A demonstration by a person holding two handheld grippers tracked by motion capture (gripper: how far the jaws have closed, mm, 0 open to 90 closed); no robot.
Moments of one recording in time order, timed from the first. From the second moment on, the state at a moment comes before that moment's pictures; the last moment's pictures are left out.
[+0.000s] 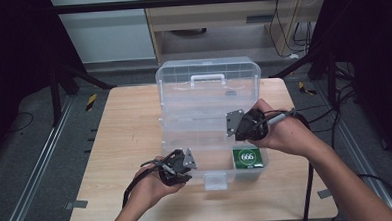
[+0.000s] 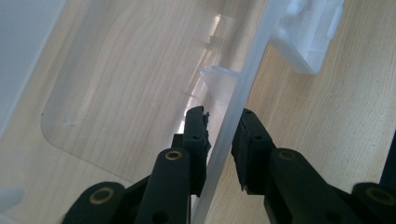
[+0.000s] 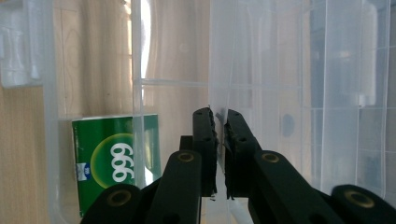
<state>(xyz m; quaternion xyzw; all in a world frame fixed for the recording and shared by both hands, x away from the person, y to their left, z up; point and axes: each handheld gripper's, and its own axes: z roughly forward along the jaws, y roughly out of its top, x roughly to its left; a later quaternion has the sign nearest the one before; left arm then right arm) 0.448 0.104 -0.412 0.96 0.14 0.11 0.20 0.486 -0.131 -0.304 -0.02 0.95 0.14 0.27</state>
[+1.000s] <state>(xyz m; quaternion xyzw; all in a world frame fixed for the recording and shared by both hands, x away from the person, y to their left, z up) 0.442 0.102 -0.415 0.96 0.14 0.13 0.21 0.472 -0.136 -0.313 -0.02 0.96 0.14 0.24</state>
